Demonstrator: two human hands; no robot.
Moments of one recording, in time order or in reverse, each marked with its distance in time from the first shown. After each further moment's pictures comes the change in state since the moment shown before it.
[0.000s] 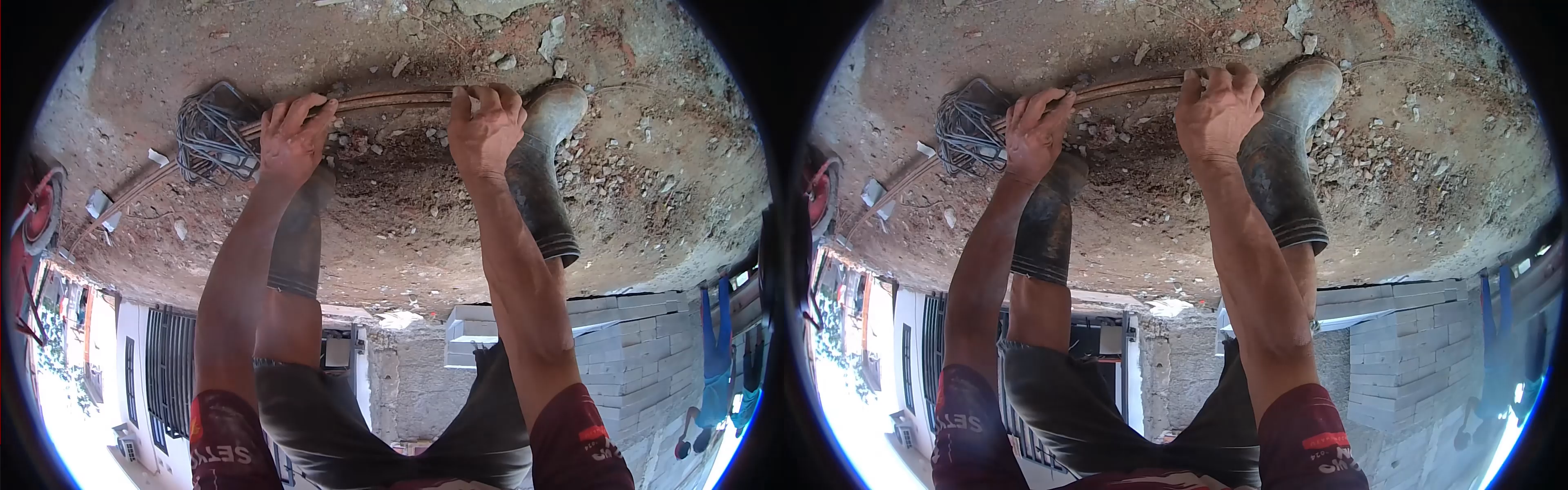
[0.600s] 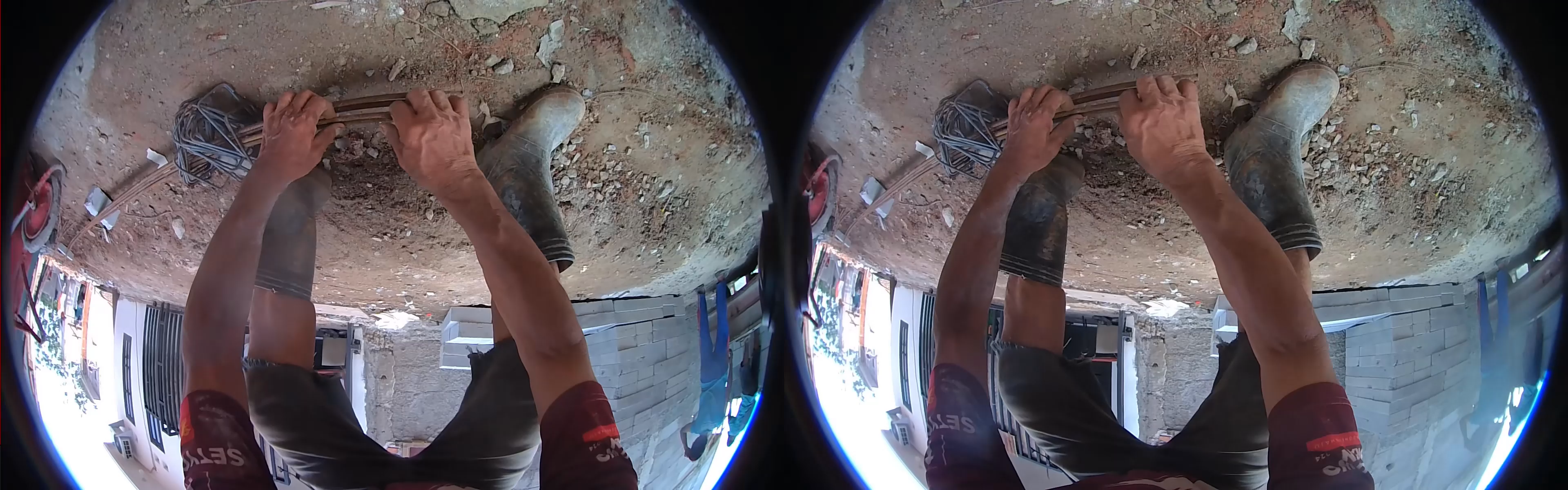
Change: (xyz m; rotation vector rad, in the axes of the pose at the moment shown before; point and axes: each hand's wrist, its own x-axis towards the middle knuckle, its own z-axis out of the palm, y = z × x) left_hand 0.025 0.002 -0.009 -0.040 -0.373 -0.180; right_hand -0.005 -0.029 -0.003 -0.198 -0.382 -0.661
